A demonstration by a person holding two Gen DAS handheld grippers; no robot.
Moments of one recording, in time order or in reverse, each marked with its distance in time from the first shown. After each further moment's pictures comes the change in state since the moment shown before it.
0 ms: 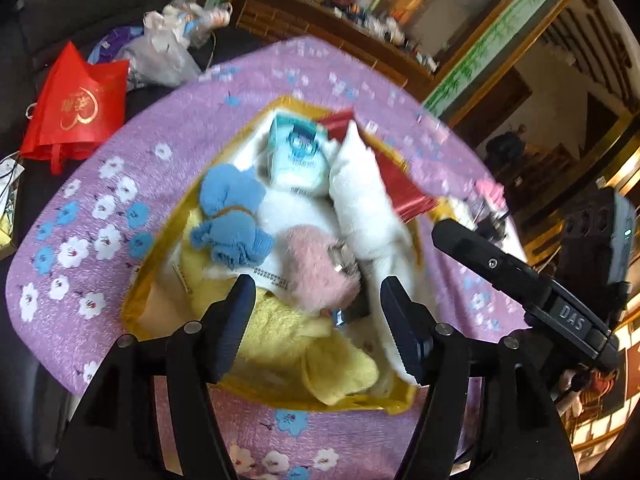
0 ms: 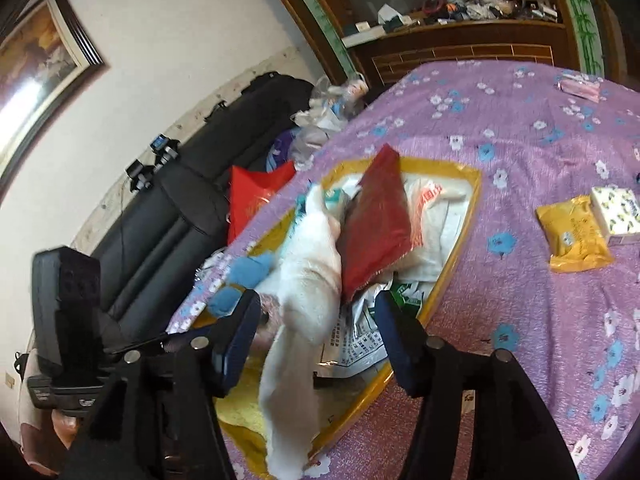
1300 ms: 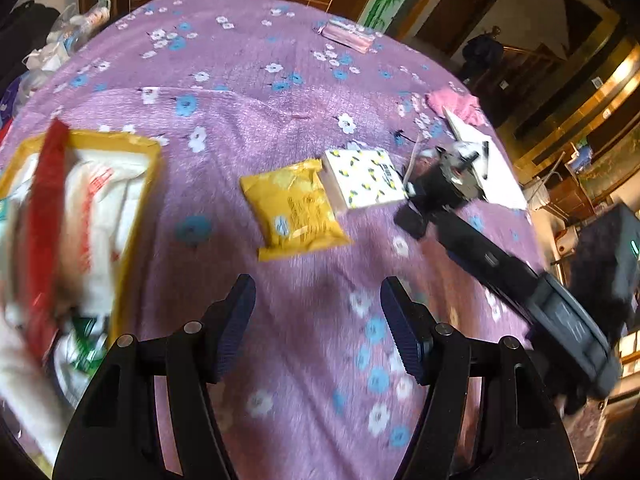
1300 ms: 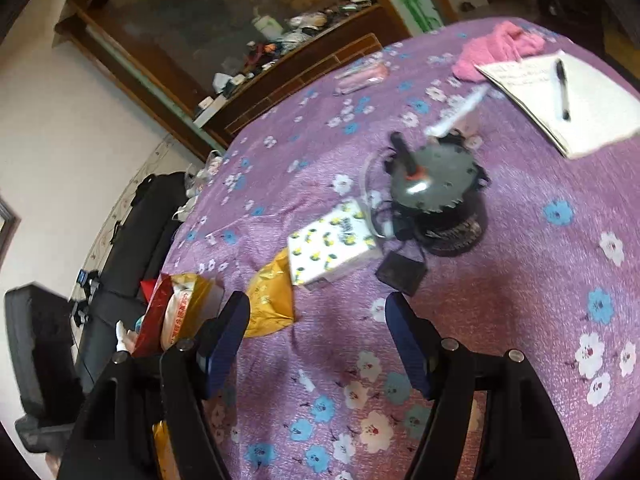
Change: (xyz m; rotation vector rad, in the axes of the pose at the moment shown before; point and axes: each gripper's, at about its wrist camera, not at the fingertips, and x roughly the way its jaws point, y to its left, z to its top) left arm 0.183 -0.212 0.036 0.240 0.275 0.041; right arm -0.107 -0.214 -0.007 0.455 -0.177 -0.231
